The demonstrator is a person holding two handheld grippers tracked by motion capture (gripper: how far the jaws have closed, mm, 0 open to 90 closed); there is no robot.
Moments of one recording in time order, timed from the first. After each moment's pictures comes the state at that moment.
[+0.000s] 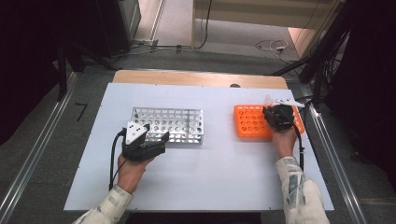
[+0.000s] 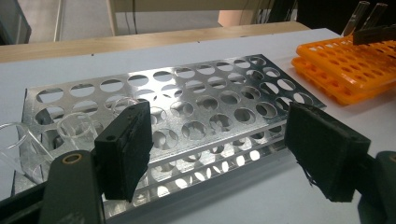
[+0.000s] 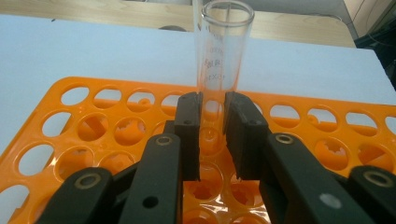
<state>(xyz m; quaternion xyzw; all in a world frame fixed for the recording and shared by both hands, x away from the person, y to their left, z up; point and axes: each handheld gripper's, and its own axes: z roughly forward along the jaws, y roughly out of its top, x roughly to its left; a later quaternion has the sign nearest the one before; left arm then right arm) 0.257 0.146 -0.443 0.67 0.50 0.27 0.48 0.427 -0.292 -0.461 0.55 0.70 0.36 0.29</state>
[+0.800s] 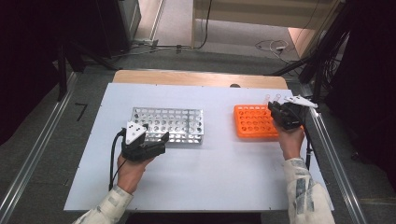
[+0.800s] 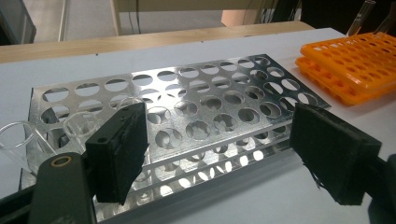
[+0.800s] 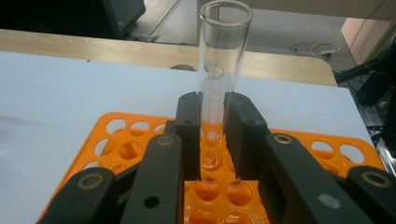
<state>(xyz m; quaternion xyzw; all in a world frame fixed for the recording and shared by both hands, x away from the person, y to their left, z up) 0.257 0.146 -0.443 0.67 0.51 0.28 0.47 0.402 -0.297 -0.424 0.52 0.69 0.40 0.30</state>
